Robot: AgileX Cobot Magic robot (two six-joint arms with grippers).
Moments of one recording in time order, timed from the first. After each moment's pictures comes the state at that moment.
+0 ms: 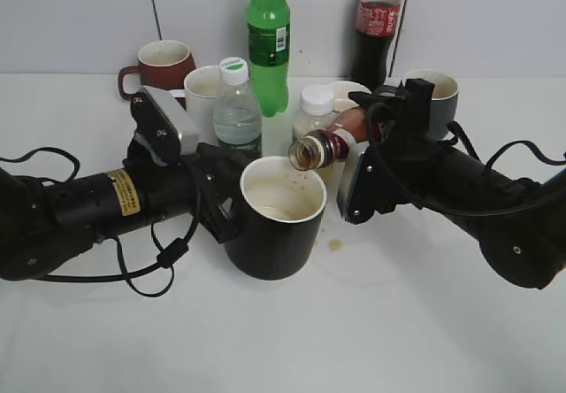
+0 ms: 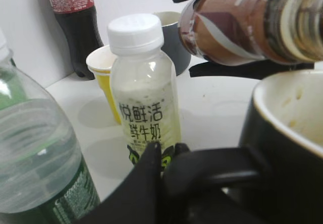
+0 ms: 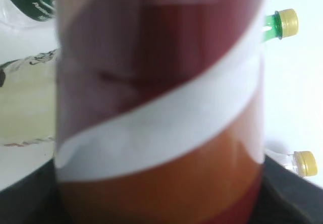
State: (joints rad) left arm -0.48 1.99 -0.68 0.54 -1.06 -0.08; right arm 0.45 2.00 -0.63 -0.09 -1.18 -1.28
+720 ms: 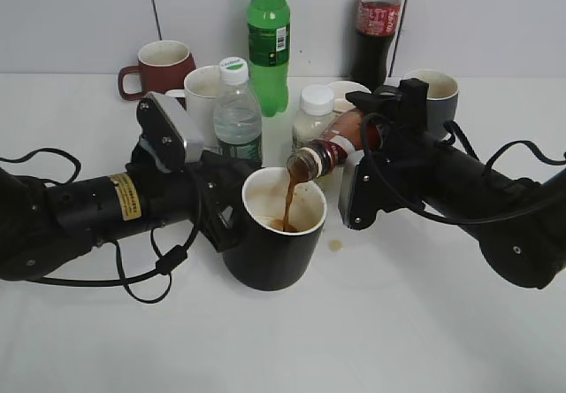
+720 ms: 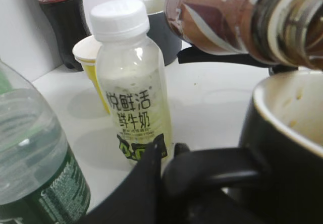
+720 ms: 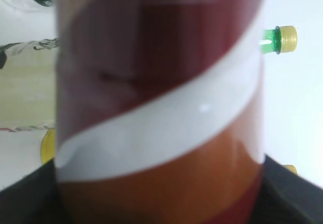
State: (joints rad) left arm -0.48 1.99 -0.68 0.58 -1.03 -0.08; right arm 0.45 2.00 -0.63 -0.09 -1.18 -1.40
